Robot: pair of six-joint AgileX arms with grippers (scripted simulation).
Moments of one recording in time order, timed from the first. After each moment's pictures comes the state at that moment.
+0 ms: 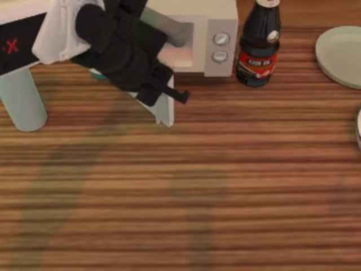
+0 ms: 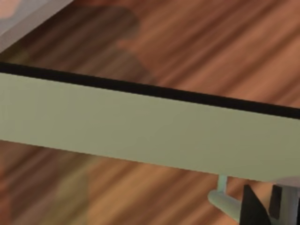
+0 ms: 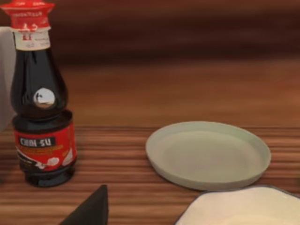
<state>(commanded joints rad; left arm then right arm) -0.50 1.82 1.44 -0.67 0.09 0.16 0.00 0.00 0.00 0.00 0.00 0.00</state>
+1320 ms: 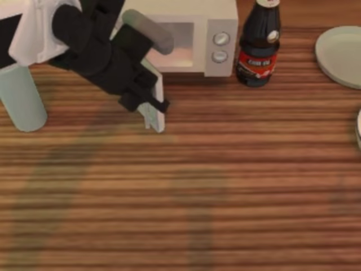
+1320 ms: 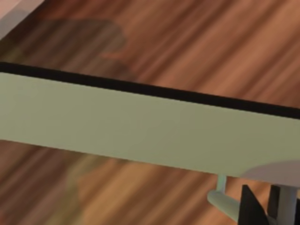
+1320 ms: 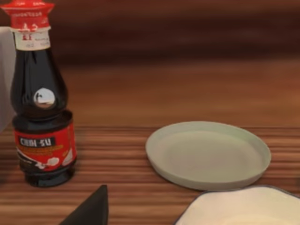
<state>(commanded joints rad) -0.44 1.77 1.38 -0.68 0.18 0.32 0.00 0.00 0.00 0.00 0.00 0.00</state>
